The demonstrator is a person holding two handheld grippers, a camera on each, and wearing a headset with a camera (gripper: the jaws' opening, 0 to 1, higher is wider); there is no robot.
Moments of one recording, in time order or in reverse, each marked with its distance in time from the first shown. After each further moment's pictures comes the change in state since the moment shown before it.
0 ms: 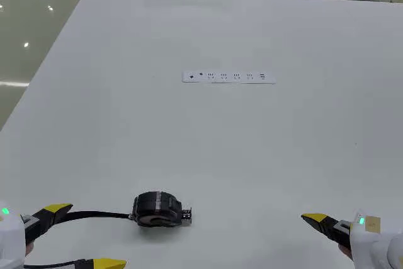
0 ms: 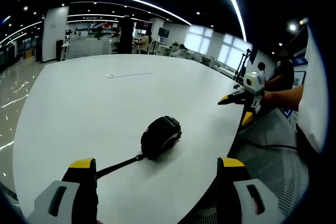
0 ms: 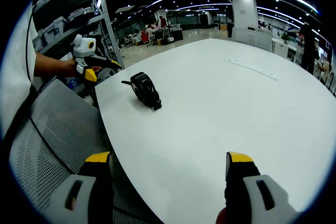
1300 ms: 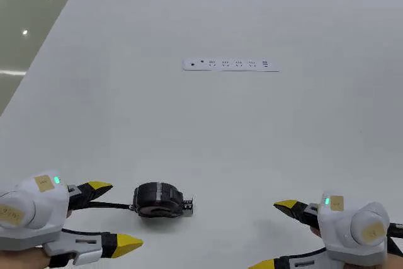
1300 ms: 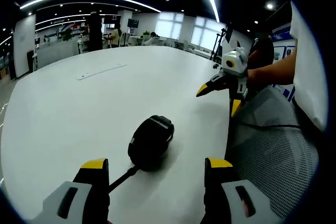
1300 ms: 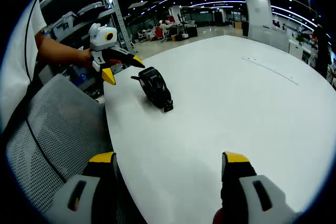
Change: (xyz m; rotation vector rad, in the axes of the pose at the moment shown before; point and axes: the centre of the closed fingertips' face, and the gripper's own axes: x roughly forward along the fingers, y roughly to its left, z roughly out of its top) left arm 0.051 -0.008 0.000 0.181 0.092 -0.171; right arm 0.042 0.013 0.007 -0.046 0.028 0.116
